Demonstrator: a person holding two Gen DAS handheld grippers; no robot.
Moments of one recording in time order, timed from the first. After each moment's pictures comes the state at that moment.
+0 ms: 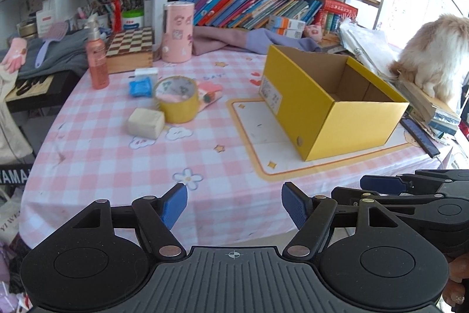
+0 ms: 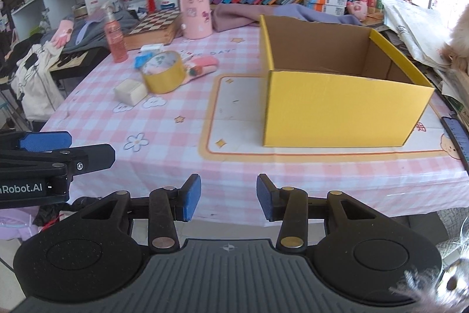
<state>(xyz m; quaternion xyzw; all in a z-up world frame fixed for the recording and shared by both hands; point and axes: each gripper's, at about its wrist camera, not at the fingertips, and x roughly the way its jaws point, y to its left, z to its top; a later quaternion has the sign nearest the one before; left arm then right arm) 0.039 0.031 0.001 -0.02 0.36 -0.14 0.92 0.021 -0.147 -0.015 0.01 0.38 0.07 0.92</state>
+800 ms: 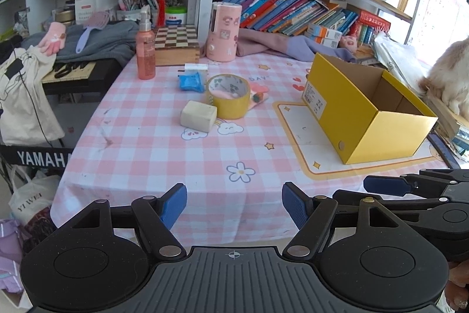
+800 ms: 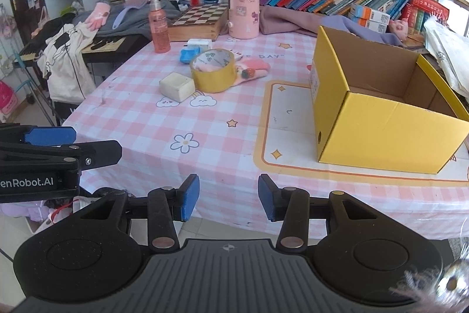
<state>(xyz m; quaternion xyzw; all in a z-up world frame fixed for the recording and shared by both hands) 0.033 0.078 0.001 -0.04 0.36 -0.08 0.93 0.032 -0.092 -0.013 -0.03 0.38 0.13 0.92</state>
